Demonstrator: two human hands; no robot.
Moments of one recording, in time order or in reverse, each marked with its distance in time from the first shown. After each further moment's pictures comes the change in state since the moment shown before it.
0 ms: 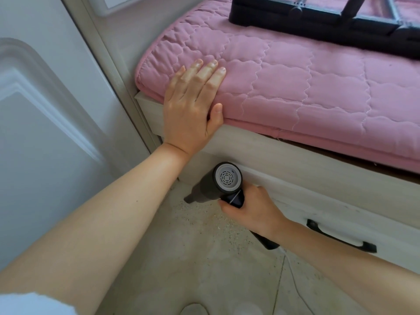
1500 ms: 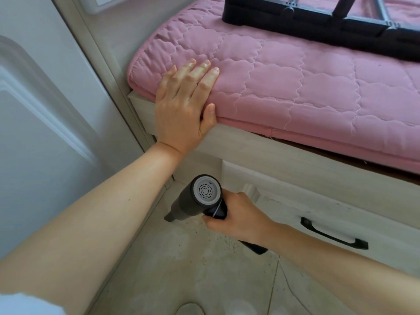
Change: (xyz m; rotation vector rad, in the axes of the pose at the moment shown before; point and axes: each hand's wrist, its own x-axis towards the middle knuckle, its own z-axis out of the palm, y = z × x) left_hand -0.002 -0.002 0.002 0.036 0.022 0.011; right_hand -0.009 -0.017 0.006 0.063 -0.236 -0.062
